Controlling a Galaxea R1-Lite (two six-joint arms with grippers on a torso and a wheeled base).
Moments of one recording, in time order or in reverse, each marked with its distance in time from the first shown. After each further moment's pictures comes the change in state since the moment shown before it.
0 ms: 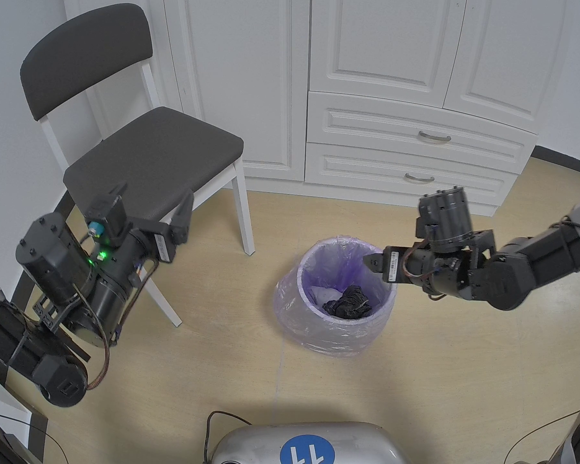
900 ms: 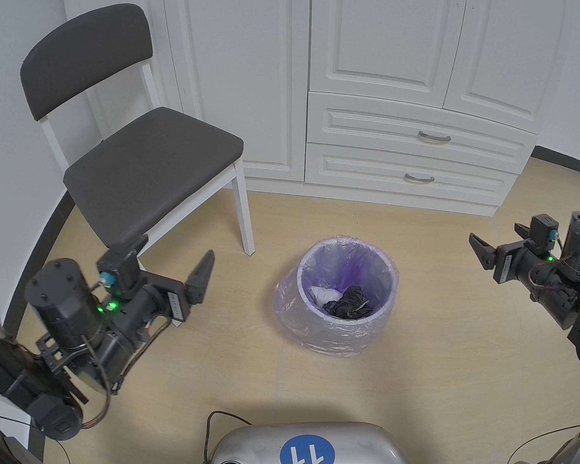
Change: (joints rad) left arm -0.102 -0.018 0.167 0.050 0.004 -0.119; right arm -0.293 -0.394 0.648 -0.721 0.106 -0.465
